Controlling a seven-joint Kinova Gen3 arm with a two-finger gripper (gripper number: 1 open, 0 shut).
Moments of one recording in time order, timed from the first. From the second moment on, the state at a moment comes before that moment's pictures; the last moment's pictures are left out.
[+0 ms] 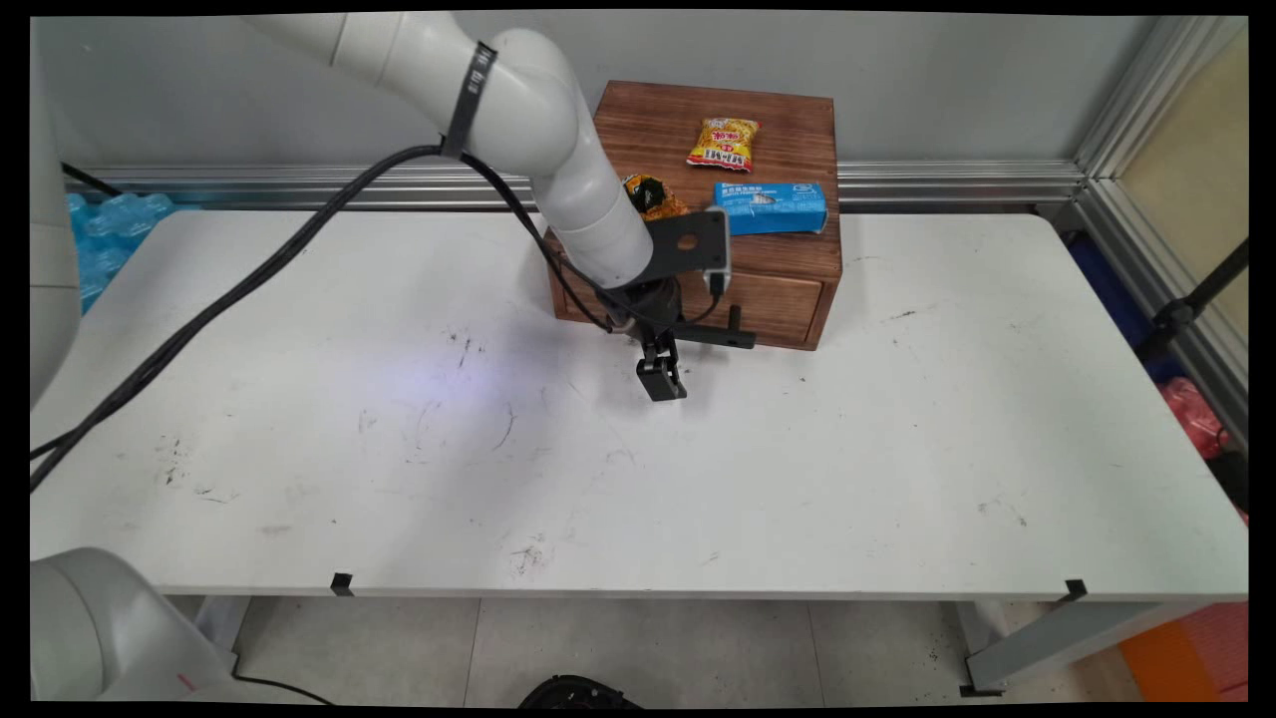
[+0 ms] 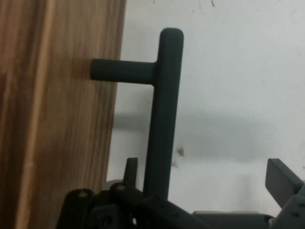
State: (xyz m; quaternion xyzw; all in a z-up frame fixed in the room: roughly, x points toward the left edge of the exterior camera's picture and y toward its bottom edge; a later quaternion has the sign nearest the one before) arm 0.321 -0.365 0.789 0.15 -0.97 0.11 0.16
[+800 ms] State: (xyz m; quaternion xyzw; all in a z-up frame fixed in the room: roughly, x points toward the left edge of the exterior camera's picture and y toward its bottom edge) arm 0.312 -0.361 0.768 0.13 -0.98 0.10 0.15
